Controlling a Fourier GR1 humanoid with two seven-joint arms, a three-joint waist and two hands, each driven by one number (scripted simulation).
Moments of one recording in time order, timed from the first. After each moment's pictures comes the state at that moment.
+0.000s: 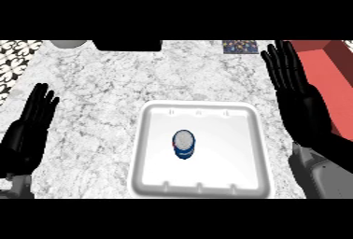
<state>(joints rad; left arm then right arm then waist) -0.02 0.47 -0.10 -1.66 0.38 0.27 -0.01 -0.33 -0.27 0.16 -1.70 -0.19 -0.08 -0.21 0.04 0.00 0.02</state>
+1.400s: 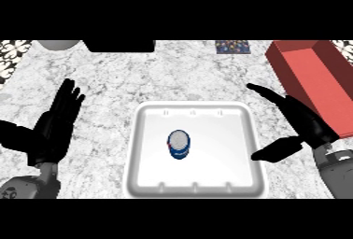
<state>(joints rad) -0.11 0.35 -0.14 -1.63 0.35 0.31 0.13 -0.31 -0.56 0.32 -1.63 0.11 0.15 0.33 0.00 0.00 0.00</state>
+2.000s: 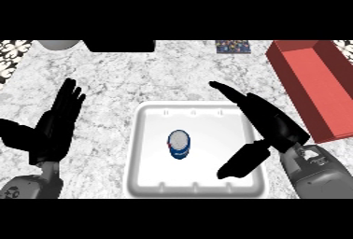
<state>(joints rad) -0.12 0.31 -0.10 -1.62 0.31 0.28 0.15 -0.46 -0.34 0.37 -1.82 0.07 0.26 0.76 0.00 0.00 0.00</state>
